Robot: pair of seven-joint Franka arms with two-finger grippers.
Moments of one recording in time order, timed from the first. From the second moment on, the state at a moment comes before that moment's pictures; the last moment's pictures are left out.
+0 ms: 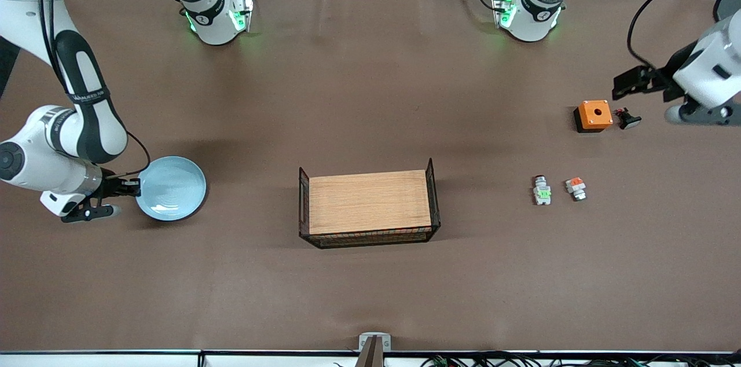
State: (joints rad) left arm -0.07 0.01 -0.01 -1.54 -0.01 1.39 -0.02; right arm -0.20 0.54 -0.03 -1.88 0.04 2.33 -0.40
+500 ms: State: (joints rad) left arm -0.05 -0.09 -0.01 -1.59 -0.01 1.35 0.00; right arm -0.20 0.60 -0.03 -1.88 0.04 2.42 -0.42
